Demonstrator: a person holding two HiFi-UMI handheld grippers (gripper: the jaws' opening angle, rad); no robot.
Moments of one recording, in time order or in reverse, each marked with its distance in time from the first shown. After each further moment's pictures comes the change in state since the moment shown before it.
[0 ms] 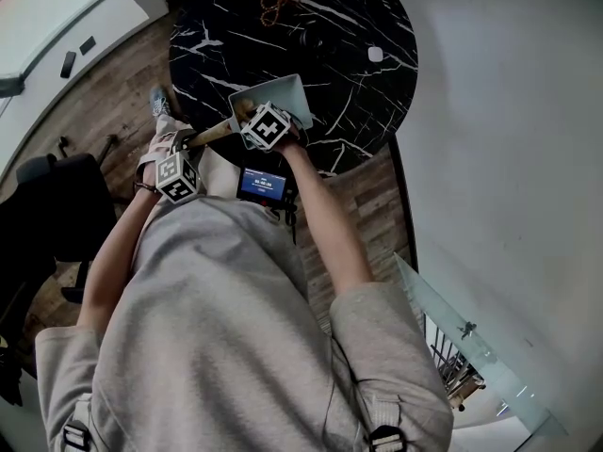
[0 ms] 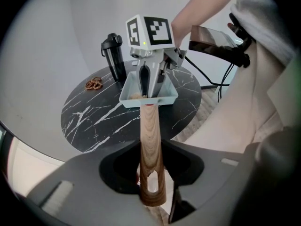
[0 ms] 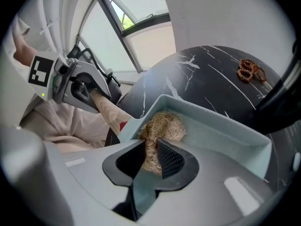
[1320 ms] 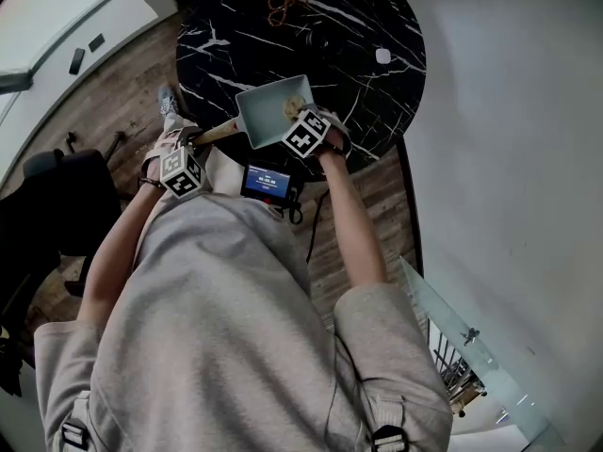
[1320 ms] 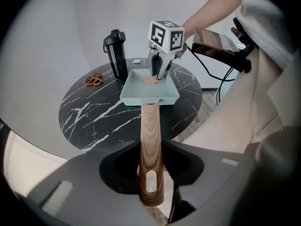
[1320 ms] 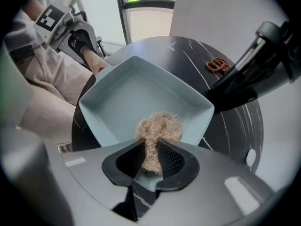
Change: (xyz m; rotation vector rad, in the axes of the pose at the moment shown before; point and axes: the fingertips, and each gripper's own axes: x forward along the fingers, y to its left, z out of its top) left arm 0.002 0.002 0.001 -0.042 0.017 -0.031; right arm -0.053 -0.075 -0.093 -0.143 0.232 -0.298
